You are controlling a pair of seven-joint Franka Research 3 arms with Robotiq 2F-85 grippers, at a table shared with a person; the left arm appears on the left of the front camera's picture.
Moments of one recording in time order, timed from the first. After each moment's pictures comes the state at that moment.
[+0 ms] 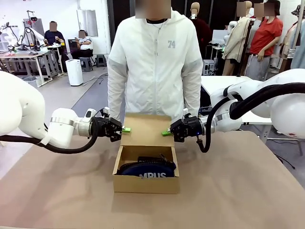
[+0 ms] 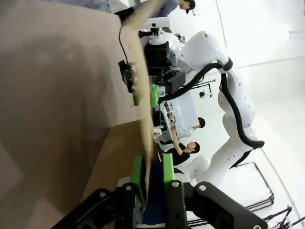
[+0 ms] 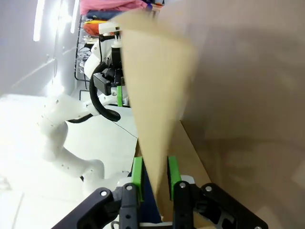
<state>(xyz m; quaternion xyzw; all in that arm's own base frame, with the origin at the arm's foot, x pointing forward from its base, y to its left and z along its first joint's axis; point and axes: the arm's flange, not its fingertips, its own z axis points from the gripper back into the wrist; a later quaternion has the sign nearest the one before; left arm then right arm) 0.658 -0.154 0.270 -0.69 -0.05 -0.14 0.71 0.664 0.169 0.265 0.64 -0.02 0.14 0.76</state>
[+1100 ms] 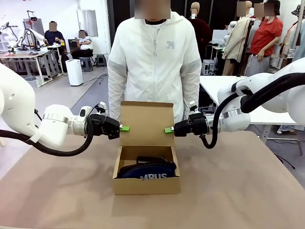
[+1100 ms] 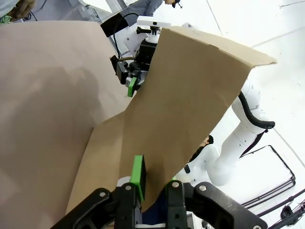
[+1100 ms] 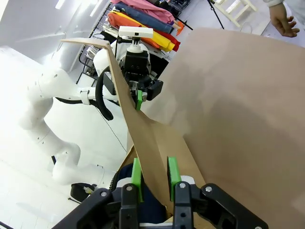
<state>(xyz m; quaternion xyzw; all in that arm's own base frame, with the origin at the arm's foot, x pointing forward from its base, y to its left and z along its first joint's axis) 0.618 -0.153 0.298 -0.68 -0.11 -0.19 0.70 0.630 0.160 0.289 0.63 -0.16 0.25 0.72</state>
